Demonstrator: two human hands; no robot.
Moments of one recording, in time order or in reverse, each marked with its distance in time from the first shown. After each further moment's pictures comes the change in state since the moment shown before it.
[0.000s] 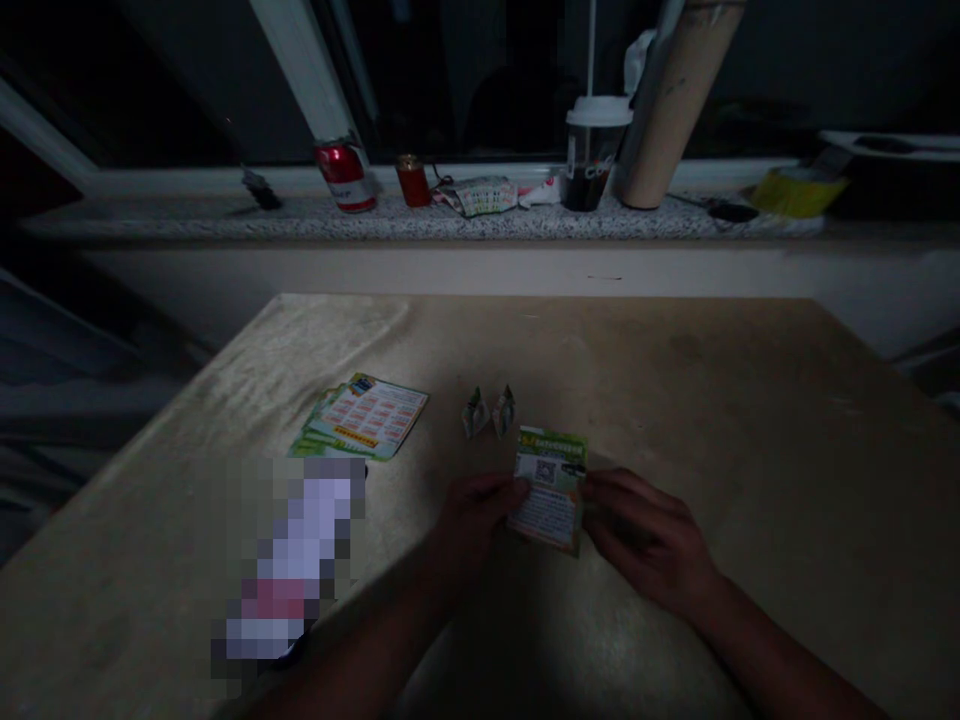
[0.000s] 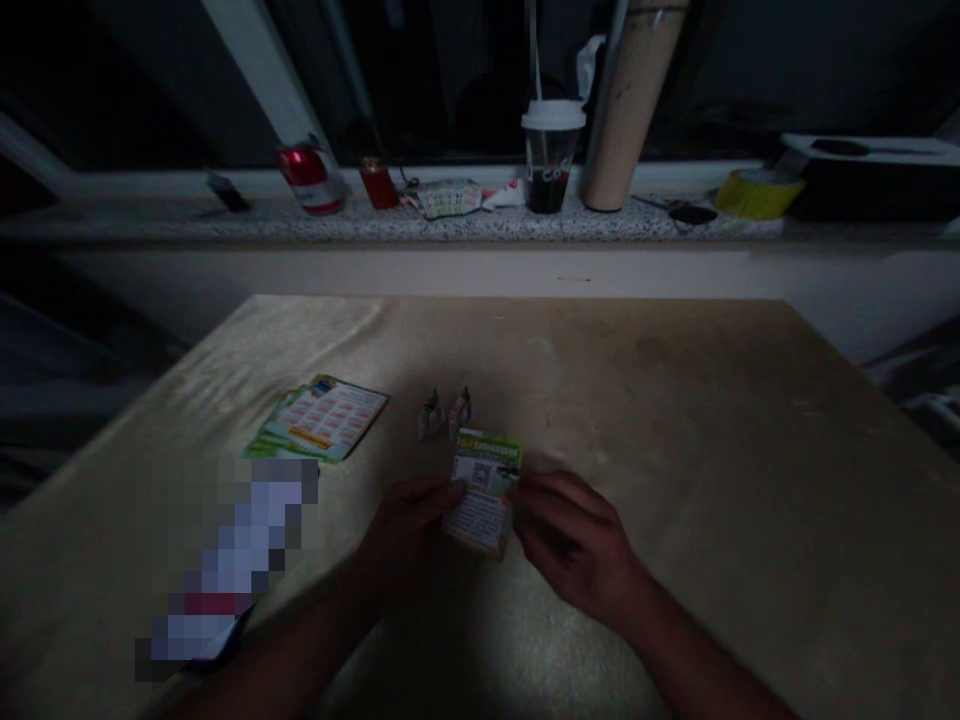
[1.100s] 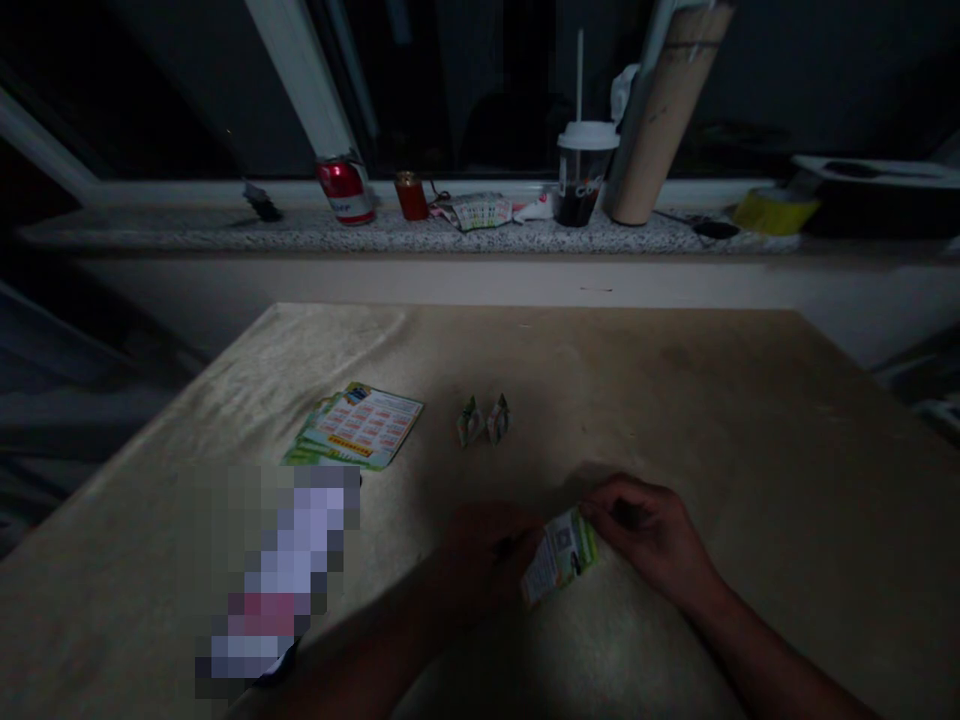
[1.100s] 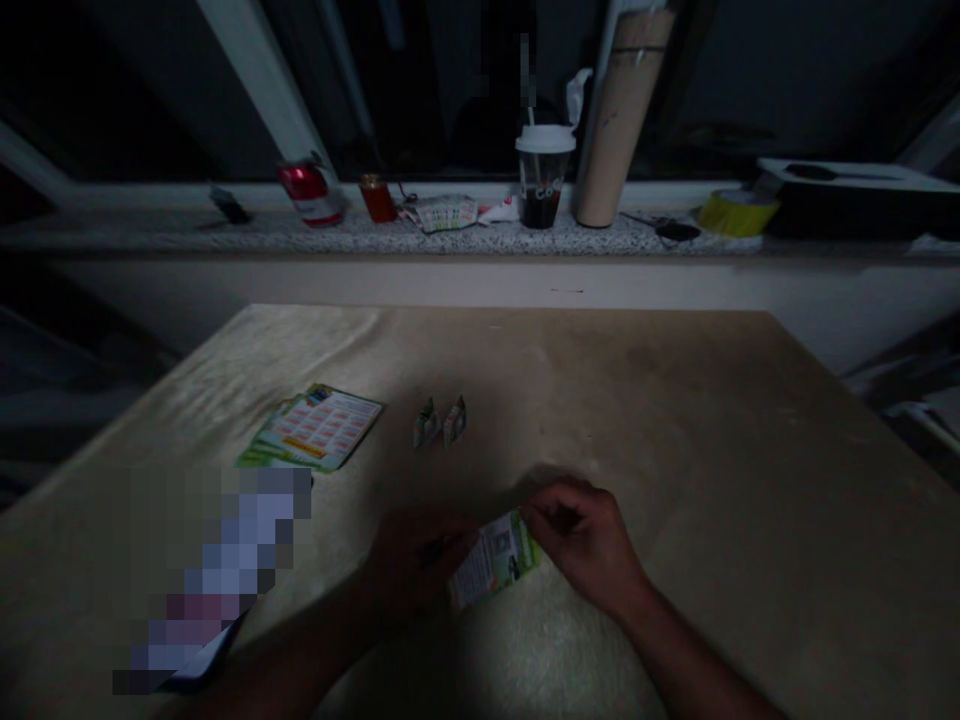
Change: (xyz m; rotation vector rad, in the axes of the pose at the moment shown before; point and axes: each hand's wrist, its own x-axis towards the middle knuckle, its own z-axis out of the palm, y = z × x) left_hand -0.010 0.004 -0.007 1.040 -0.227 0.659; right_hand 0.002 0.008 -0.001 0.077 -0.050 0.509
